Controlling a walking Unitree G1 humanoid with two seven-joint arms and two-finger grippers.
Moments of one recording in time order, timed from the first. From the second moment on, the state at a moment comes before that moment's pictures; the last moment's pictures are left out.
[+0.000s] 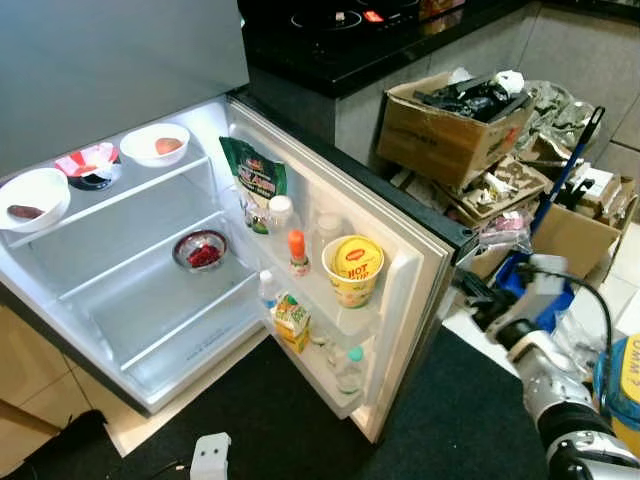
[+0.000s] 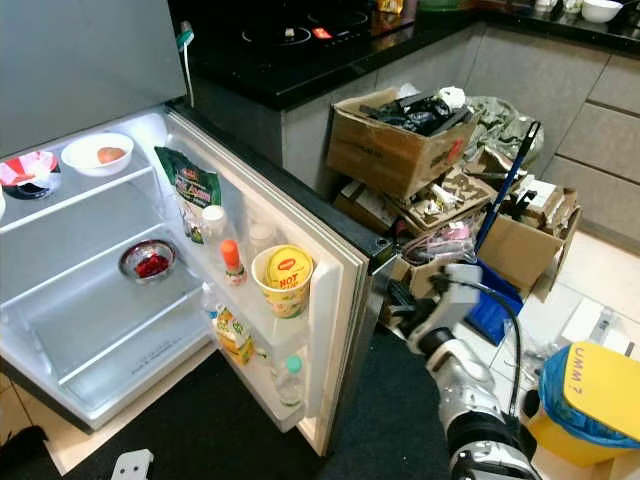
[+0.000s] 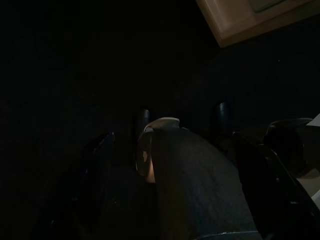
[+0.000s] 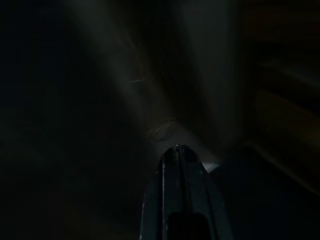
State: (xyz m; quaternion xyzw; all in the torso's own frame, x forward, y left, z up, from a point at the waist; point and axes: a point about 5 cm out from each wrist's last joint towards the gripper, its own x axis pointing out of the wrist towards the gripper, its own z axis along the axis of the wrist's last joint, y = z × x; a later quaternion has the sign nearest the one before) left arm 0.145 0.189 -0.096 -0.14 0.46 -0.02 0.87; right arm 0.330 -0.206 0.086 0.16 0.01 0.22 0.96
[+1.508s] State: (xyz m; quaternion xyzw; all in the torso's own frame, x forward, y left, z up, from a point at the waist) left arm 0.147 0.187 -0.095 -0.13 0.46 -0.03 0.87; right arm 0.171 -0.247 -0.071 0.03 0.44 0.05 0.89
